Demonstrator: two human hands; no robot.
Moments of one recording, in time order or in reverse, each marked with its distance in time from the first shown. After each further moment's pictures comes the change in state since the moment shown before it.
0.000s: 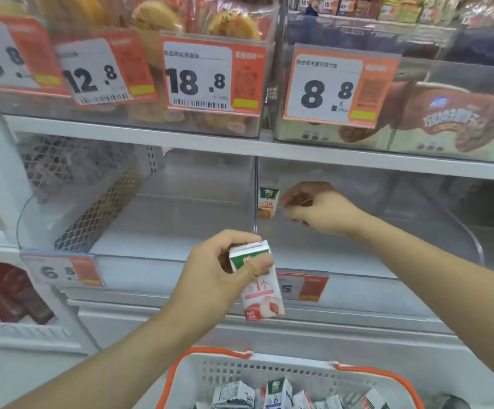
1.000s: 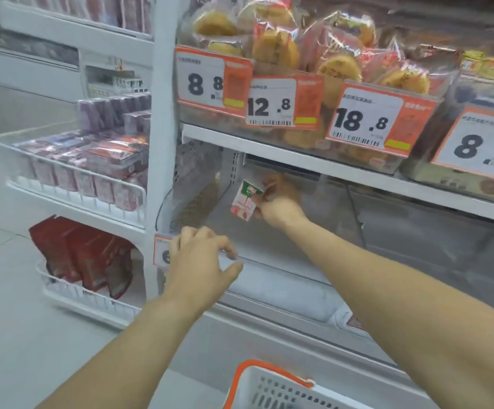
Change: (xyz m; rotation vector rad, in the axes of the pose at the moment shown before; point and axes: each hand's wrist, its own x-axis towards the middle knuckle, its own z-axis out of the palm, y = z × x) left_hand -0.014 -0.050 -0.153 0.962 0.374 -0.013; right_hand 0.089 -0.135 0.188 0.127 0.123 -0.075
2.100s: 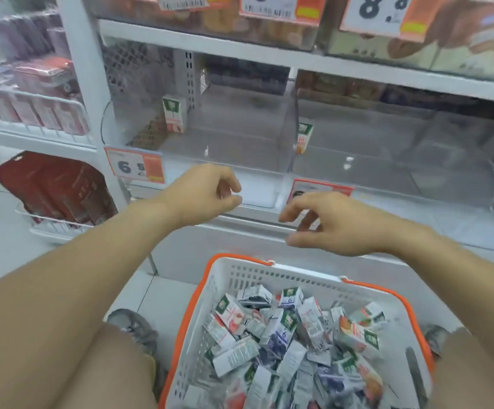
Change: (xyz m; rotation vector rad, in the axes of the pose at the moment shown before) left_hand -0.045 0.068 0.008 -0.121 -0.374 0.272; right_hand -0.239 0.051 -0.168 -0.559 -0.611 -0.148
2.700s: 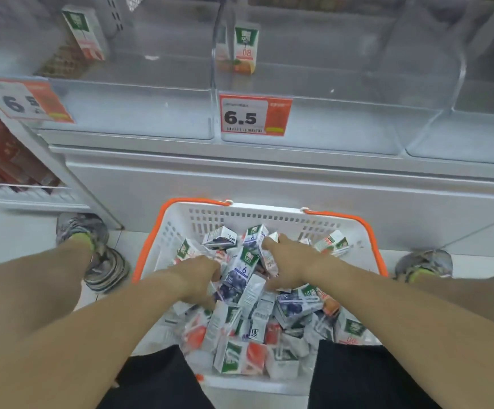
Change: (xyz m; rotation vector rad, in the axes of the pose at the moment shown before) left_hand -0.090 -0.006 0.221 0.296 -0.968 -0.210; right_hand -0.043 0.110 0.193 -0.129 -0.425 0.326
